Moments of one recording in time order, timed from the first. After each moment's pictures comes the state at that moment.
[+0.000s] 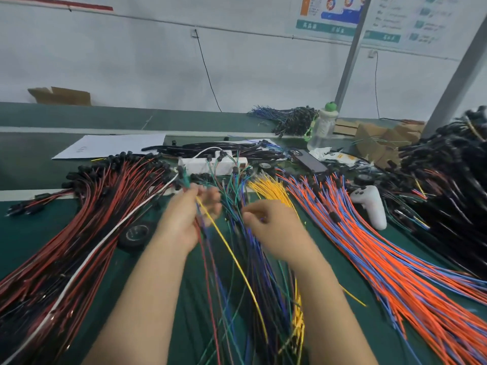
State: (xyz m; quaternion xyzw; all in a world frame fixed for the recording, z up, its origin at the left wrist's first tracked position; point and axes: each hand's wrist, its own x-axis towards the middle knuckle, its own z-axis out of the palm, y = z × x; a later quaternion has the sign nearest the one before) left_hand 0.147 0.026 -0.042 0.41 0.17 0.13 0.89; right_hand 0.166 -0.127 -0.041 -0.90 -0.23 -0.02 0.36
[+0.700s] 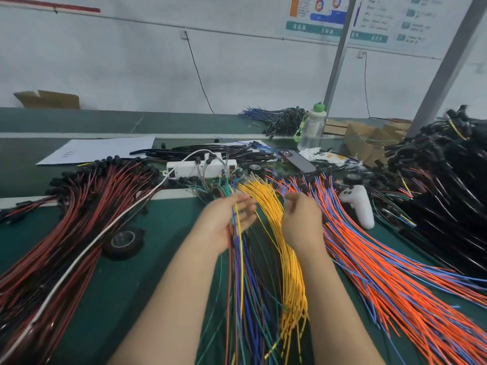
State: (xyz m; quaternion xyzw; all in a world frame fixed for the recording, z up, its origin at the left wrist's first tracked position) left_hand 0.174 -0.034 -0.044 0.47 0.15 0.00 0.87; right_hand 0.214 -0.166 -0.060 -0.92 -0.04 -0.16 0.37
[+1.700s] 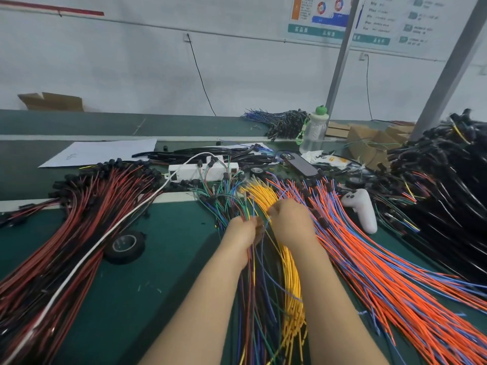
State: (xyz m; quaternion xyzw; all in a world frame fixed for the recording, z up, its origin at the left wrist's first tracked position) left_hand 0.202 -0.062 -0.083 0.57 0.23 0.03 0.79; right_hand 0.222 -0.151 -0.053 -0.97 -0.07 -0.04 0.22
